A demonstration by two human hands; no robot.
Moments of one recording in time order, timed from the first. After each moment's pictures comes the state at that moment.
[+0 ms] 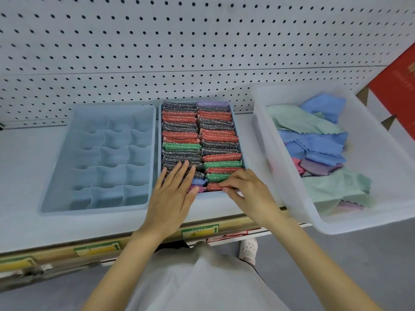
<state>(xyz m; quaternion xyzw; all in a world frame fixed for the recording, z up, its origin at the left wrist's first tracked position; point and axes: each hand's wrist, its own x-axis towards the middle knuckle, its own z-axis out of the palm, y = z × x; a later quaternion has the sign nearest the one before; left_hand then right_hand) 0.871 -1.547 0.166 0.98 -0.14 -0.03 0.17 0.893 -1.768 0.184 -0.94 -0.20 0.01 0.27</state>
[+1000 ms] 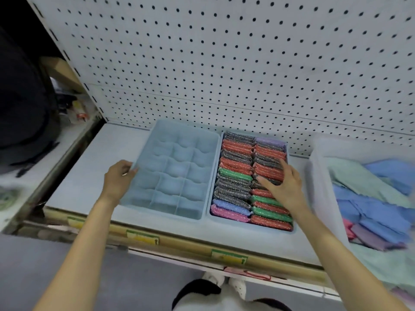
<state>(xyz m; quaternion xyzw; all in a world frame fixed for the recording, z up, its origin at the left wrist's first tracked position) 0.873 -1.342 0.193 0.81 0.37 0.10 0.46 1.004 -1.737 0.196 -0.93 0.00 0.12 0.35</state>
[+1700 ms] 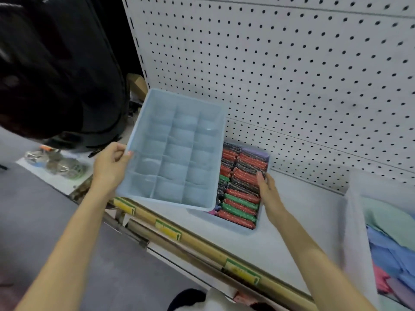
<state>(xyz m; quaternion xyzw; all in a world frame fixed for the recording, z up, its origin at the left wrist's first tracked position) 0.789 -1.342 0.304 0.77 0.40 0.28 0.42 0.996 -1.639 0.194 -0.74 -0.02 0.30 0.61</state>
